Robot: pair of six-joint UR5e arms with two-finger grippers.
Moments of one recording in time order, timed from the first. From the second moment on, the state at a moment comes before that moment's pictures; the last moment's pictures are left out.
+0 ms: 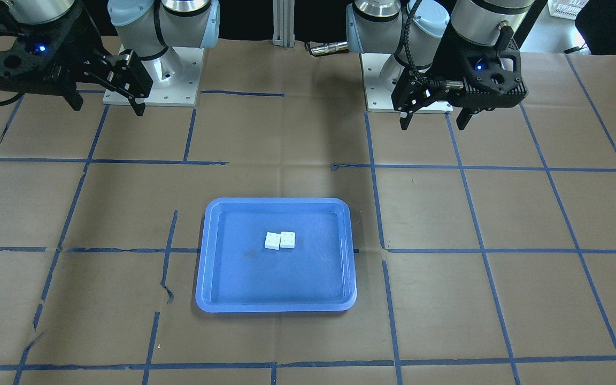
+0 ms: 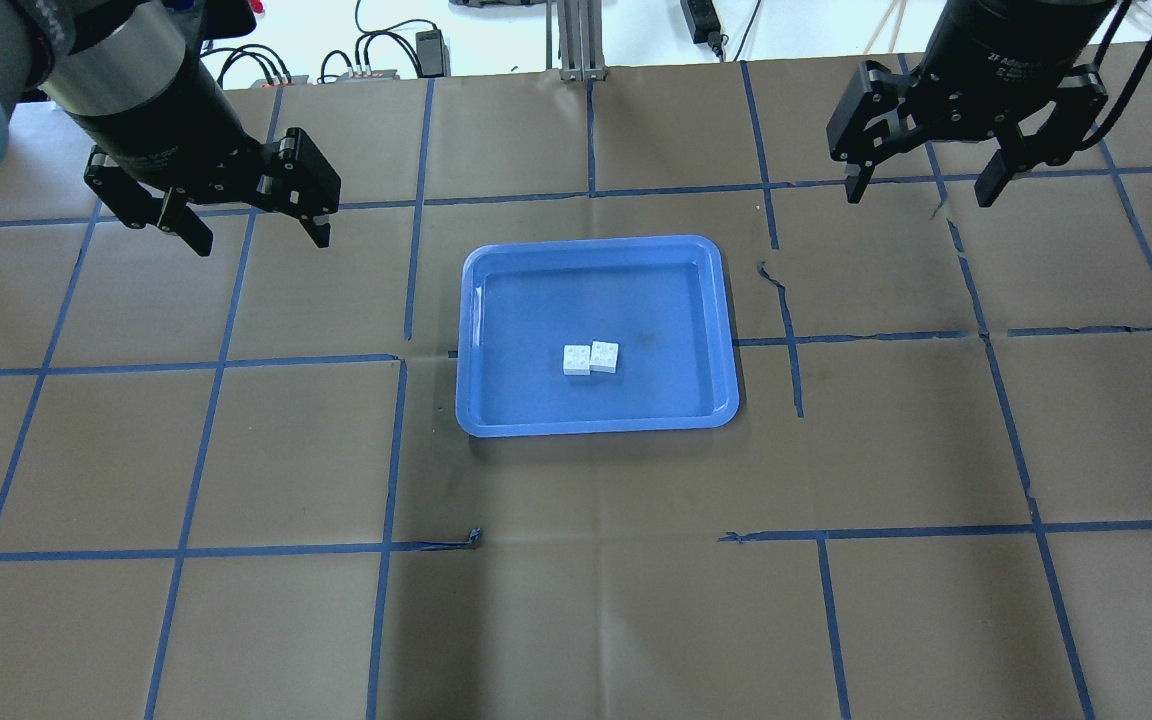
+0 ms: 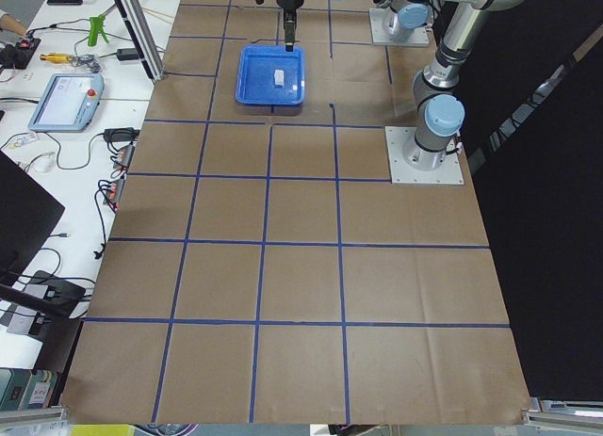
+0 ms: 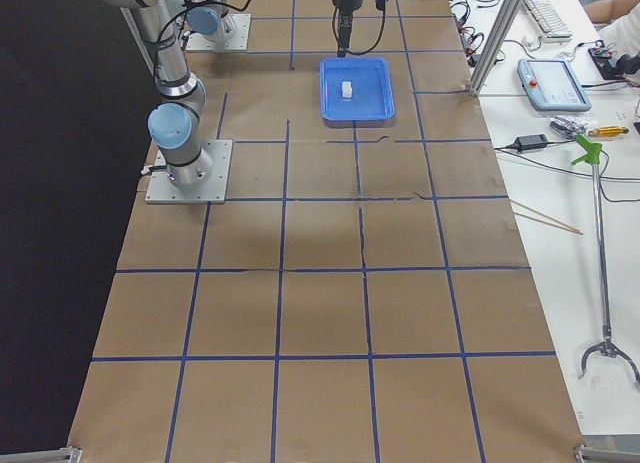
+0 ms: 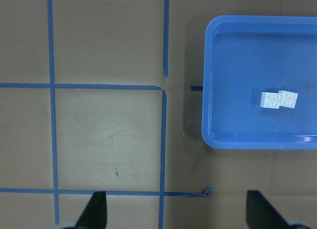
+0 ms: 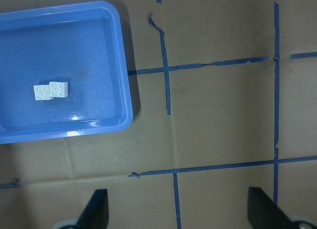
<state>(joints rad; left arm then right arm) -1.58 -1.54 -1.54 -1.61 1.57 -0.03 1.56 -1.56 1.42 -1.38 -1.56 0.09</state>
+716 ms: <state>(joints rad) -1.58 -1.54 -1.54 -1.61 1.57 -0.03 1.57 -1.56 1.48 -1.40 -1.56 0.11</state>
